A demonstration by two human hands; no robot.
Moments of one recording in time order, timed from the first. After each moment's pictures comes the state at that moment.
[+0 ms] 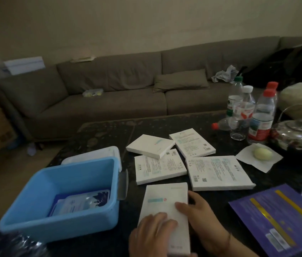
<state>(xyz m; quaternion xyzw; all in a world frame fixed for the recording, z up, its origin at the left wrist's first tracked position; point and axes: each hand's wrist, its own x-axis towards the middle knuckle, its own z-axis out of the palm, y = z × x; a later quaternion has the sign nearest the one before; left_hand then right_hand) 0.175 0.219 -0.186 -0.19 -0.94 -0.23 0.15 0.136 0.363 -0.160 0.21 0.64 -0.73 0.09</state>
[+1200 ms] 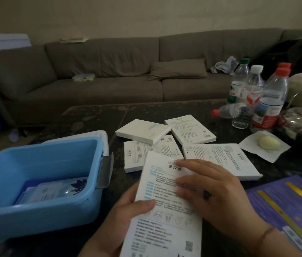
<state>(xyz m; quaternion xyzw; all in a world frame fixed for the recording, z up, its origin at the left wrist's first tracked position) 0.120 0.189 -0.153 -0.13 -0.46 -0.82 -0.31 0.125 0.410 -0.159 -0.22 0.89 -0.27 -0.30</state>
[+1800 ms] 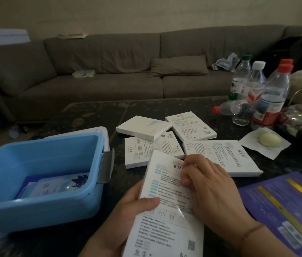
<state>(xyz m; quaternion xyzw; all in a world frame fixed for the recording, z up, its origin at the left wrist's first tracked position) 0.127 0.193 -0.155 -0.10 -0.48 -0.81 -0.31 0.126 0.394 -0.164 -0.16 0.93 -0.14 -0.29</state>
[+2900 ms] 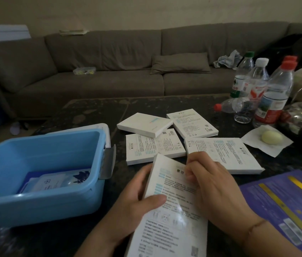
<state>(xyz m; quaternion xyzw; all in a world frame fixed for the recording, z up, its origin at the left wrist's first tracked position) 0.119 0.192 -0.161 -0.15 -0.63 -0.73 -0.23 0.128 0.393 -0.157 -0.16 0.94 -0.16 -0.24</state>
